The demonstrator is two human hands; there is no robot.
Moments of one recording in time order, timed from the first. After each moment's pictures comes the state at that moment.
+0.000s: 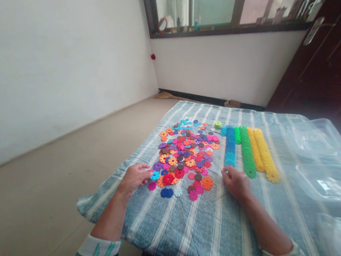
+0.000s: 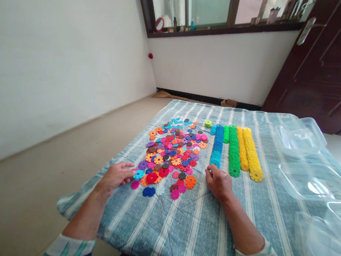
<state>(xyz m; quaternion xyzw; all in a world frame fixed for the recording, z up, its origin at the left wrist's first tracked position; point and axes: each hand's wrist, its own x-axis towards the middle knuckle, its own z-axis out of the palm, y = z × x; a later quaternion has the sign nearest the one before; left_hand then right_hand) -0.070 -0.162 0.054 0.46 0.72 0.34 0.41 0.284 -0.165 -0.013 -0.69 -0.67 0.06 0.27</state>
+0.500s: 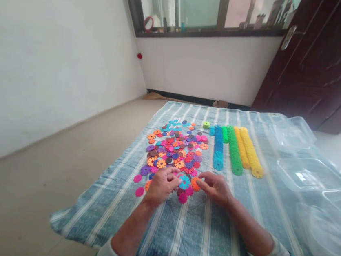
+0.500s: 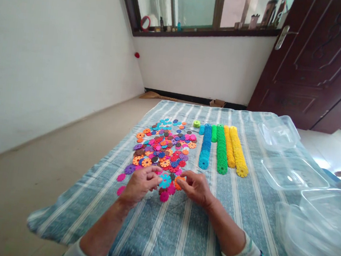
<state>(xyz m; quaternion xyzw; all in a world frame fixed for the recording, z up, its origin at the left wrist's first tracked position) 0.047 -0.175 0.056 0.58 0.53 0.37 0.50 0.253 -0.183 0.005 -0.49 -0.69 0.31 0.43</state>
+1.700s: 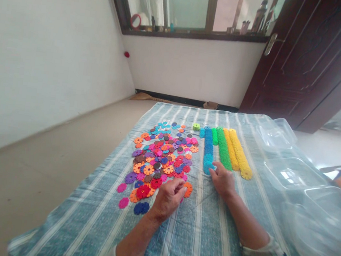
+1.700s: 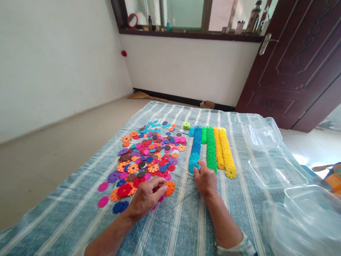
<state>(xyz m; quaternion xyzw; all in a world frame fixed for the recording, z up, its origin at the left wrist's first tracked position) 0.084 -0.169 0.017 0.76 0.46 0.33 0.31 0.305 -0.145 -0.015 -0.75 -0.59 0.03 0.30</state>
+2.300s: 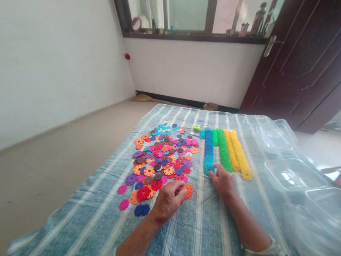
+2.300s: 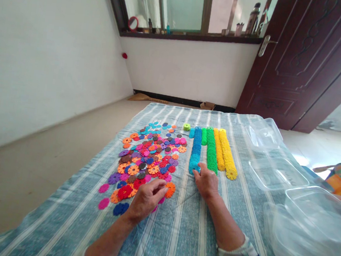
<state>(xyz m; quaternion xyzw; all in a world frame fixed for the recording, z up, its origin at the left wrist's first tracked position) 0.084 -0.170 0.018 0.76 0.47 0.33 0.31 0.306 -0.147 -0.009 -0.76 -0.59 0.04 0.26</state>
